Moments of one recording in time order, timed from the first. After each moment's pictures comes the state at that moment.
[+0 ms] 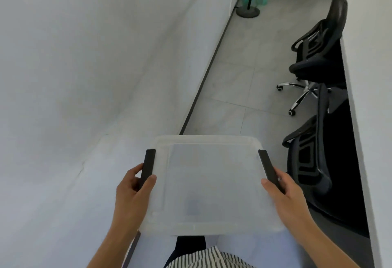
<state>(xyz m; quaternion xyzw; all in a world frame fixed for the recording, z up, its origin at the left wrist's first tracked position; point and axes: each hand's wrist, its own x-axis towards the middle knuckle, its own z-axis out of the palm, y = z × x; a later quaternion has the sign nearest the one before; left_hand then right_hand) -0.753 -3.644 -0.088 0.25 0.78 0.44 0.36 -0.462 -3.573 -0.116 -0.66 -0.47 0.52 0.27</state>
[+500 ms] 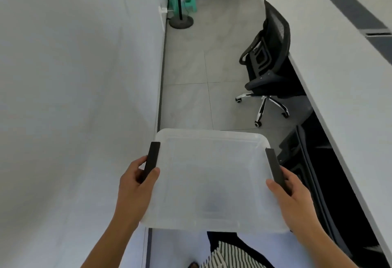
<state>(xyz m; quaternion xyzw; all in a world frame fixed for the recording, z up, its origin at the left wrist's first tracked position) -0.778 -3.212 -0.075 0.43 0.71 0.35 0.44 -0.482 -3.270 -0.099 -0.75 -0.32 0.43 0.39</state>
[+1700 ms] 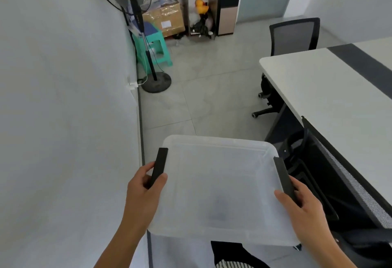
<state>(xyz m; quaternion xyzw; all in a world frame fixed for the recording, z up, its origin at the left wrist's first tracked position) -0.686 -2.263 -0.060 0.50 0.64 0.32 0.49 -0.408 -2.387 -0.087 -0.79 -0.26 0.34 0.44</state>
